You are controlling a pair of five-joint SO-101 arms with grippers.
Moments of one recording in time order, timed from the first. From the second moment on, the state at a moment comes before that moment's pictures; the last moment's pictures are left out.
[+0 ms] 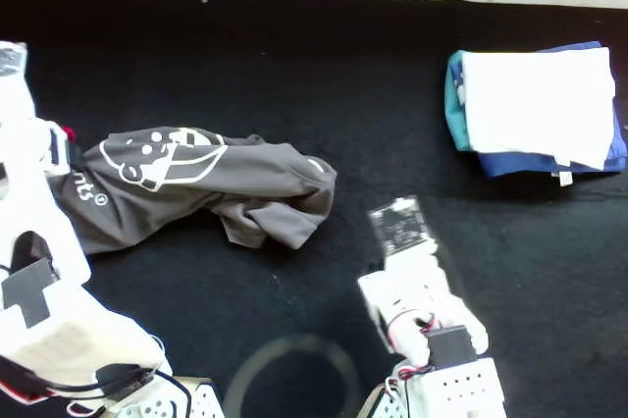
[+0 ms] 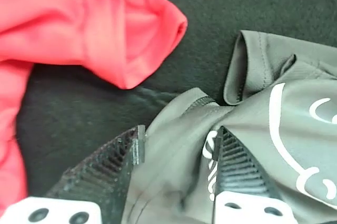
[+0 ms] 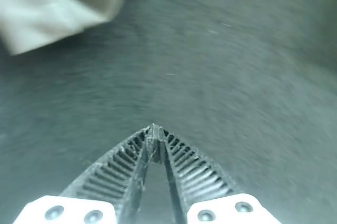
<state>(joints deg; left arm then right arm) -39.8 11.2 2.6 57.0 -20.5 -21.0 -91.1 91.9 55.3 10.9</state>
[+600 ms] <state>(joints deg) -40.2 11.2 -19.0 90.7 -20.5 -27.1 -58.4 64.3 51.2 14.0</state>
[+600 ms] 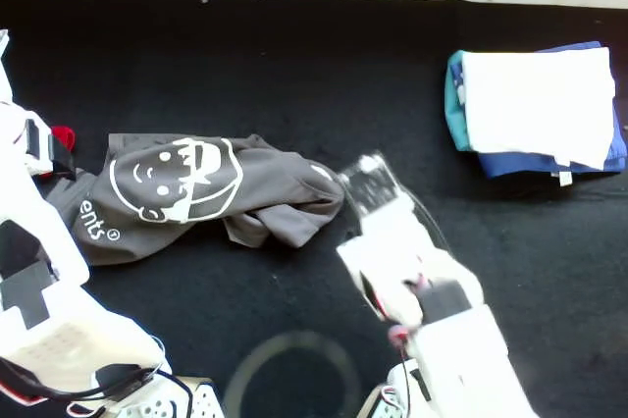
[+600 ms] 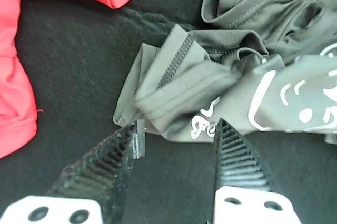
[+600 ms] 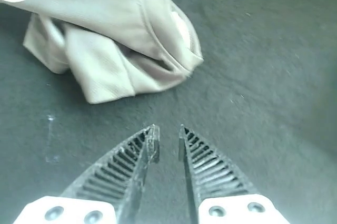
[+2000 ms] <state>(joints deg) -40.7 -0.2 38.5 47.8 -27.7 -30.3 26.2 -26.5 80.6 14.0</state>
